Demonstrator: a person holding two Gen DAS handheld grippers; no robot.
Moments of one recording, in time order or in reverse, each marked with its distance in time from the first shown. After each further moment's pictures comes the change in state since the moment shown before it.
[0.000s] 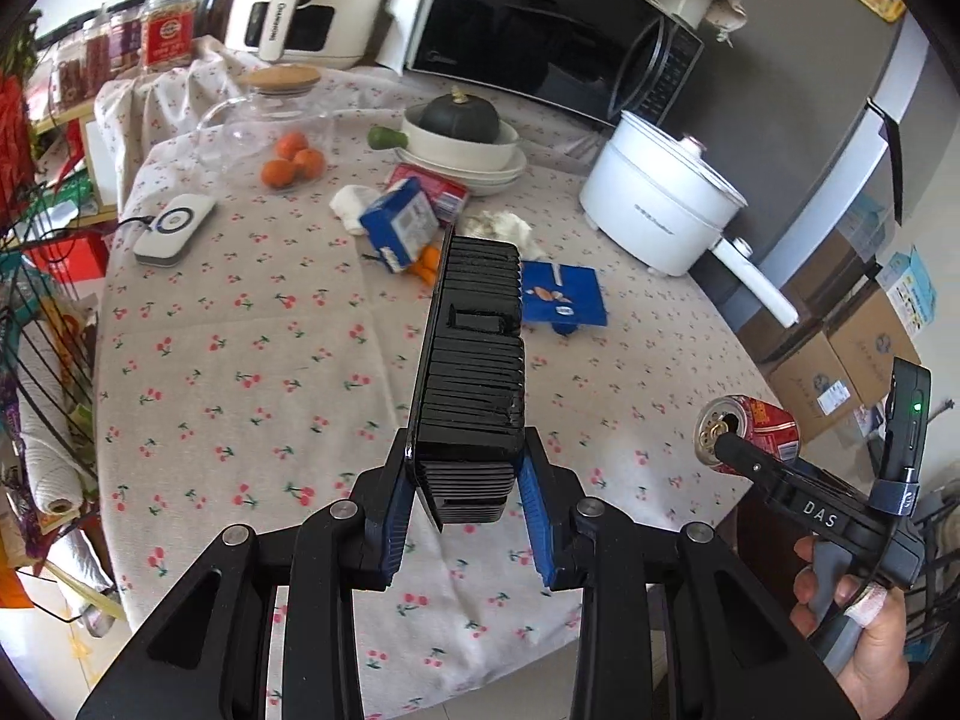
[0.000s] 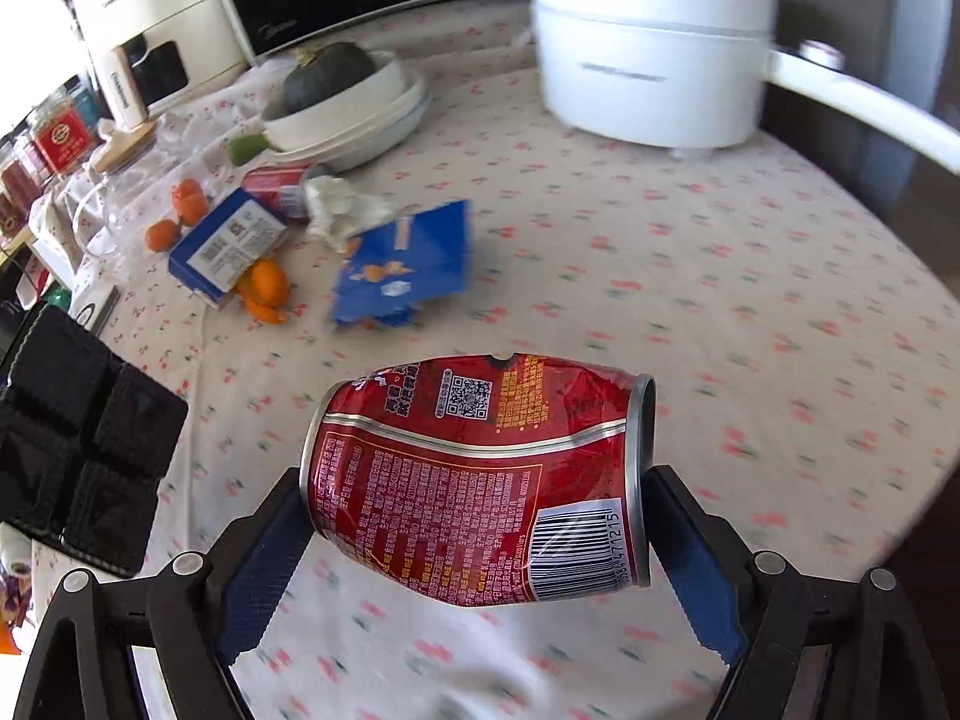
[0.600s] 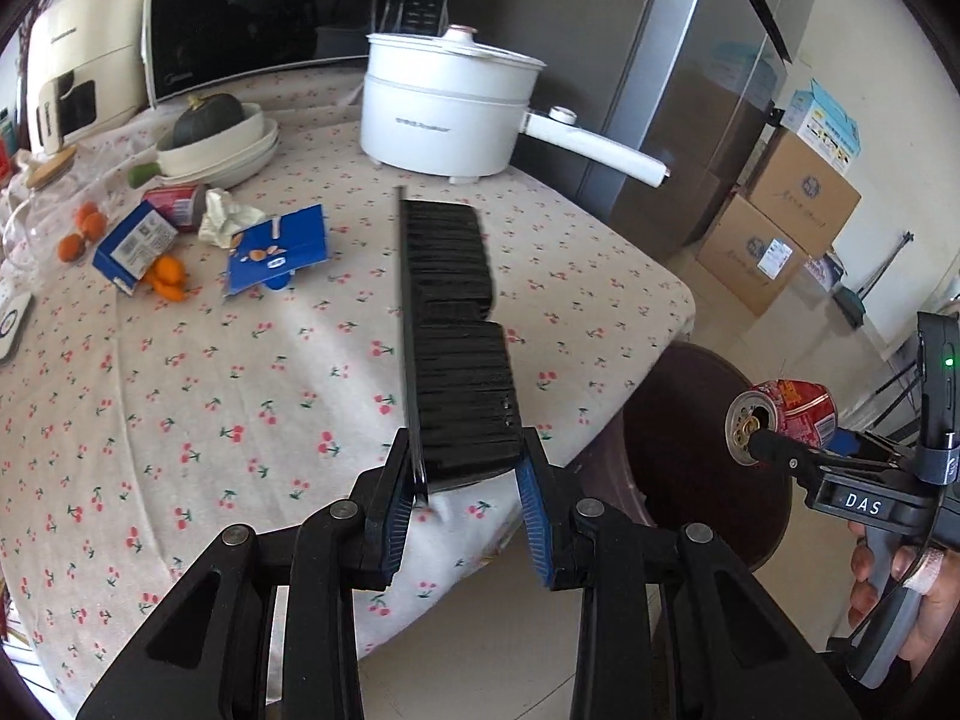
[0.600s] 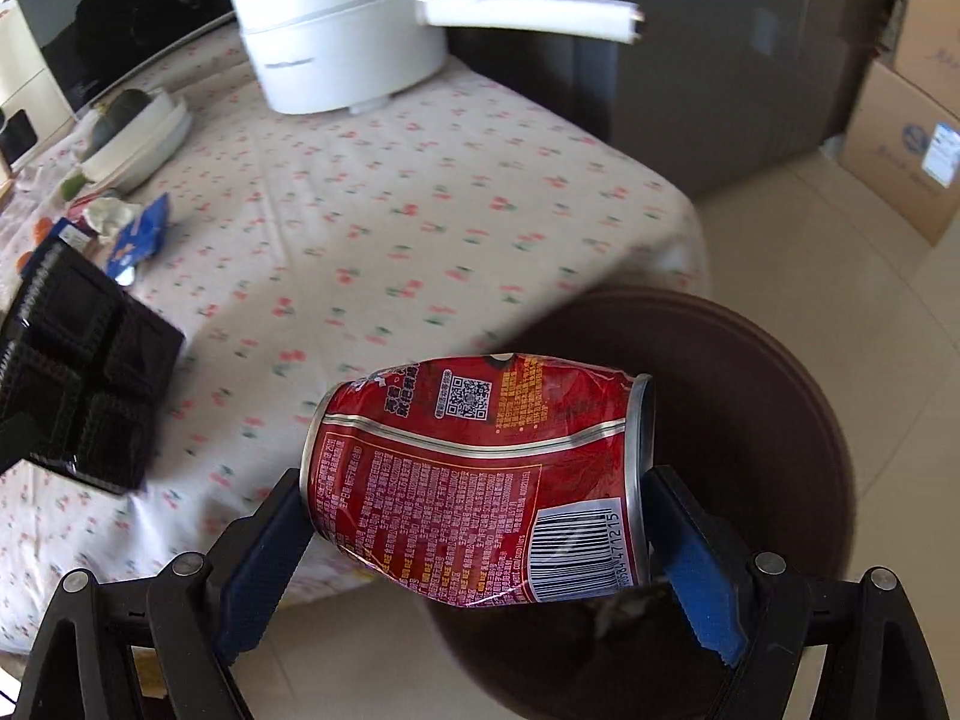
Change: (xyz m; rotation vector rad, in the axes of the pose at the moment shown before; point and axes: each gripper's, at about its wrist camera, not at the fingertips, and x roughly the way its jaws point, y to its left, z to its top) left arm 0.045 -0.182 -0.055 0.321 0.071 -0.125; right arm -0.085 -0.174 -0.071 0.155 0.044 -0.186
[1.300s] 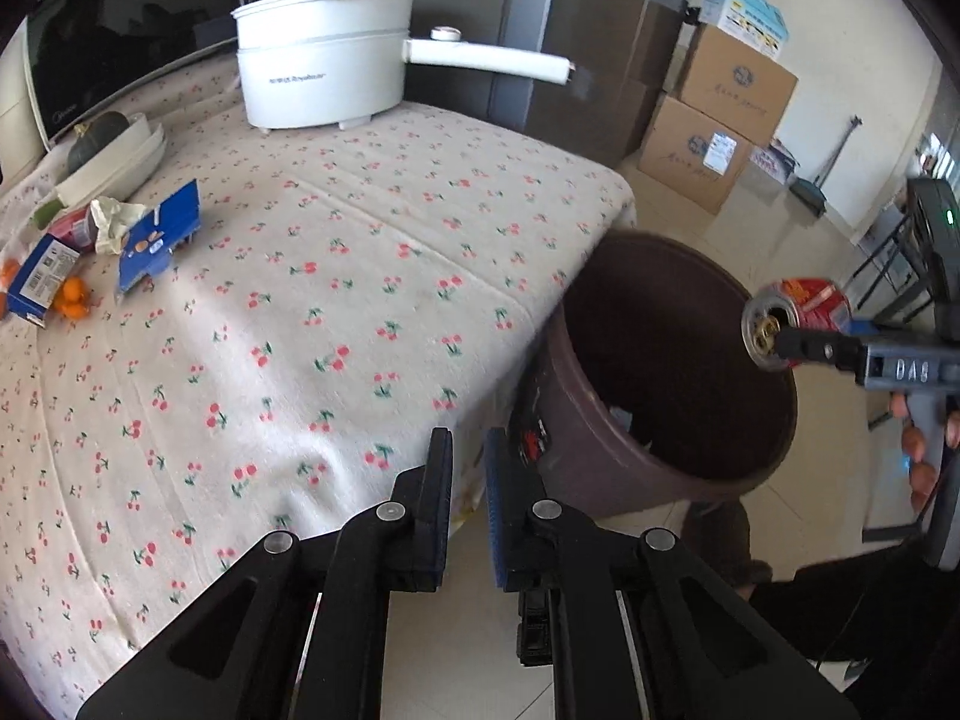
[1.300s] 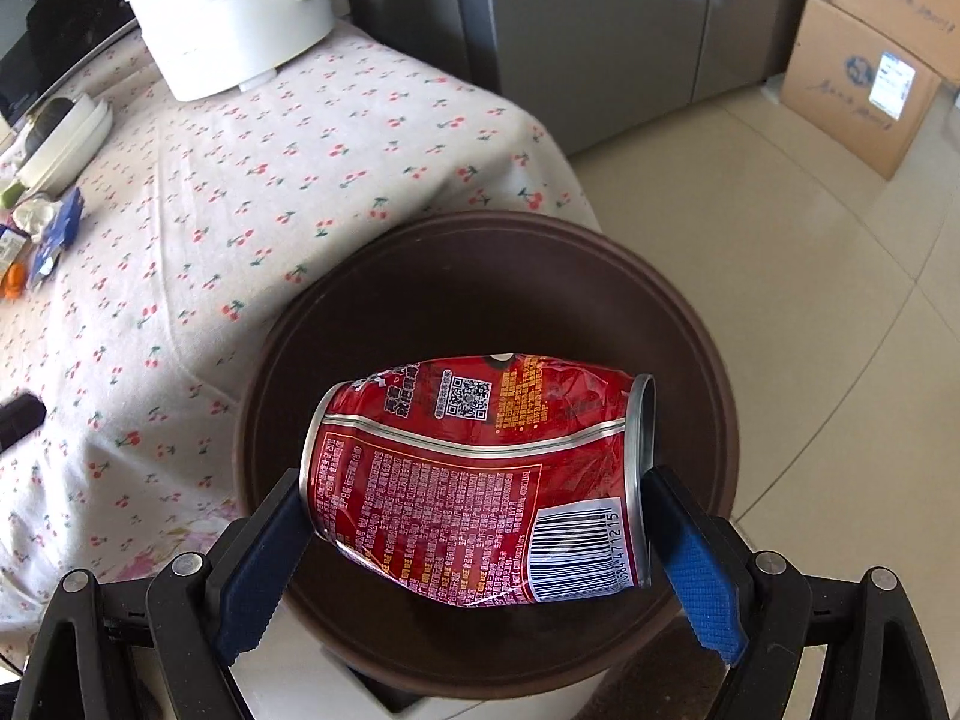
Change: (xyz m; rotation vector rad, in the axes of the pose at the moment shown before) left arm 0.043 -0.040 -0.045 0.250 0.122 -0.048; right arm -0.003 -0.065 -0.026 0.058 0.061 -0.009
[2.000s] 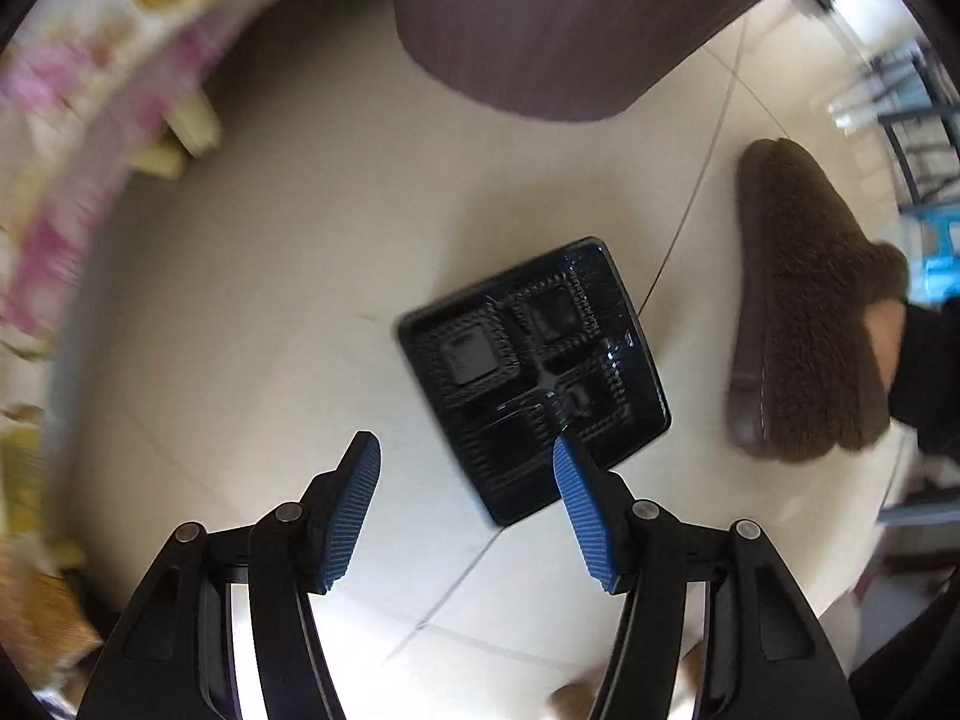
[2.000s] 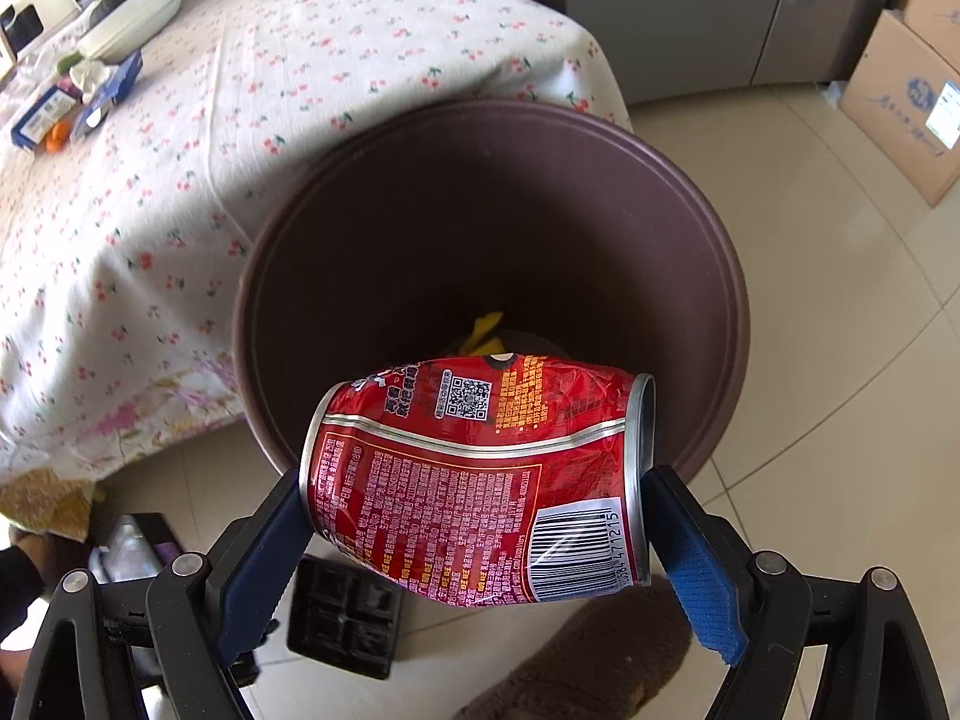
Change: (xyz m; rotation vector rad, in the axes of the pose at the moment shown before) left arm 0.213 -0.075 -0.229 0.049 0.588 -0.078; right arm 0.005 -0.010 -0.045 -0.180 0.097 0.015
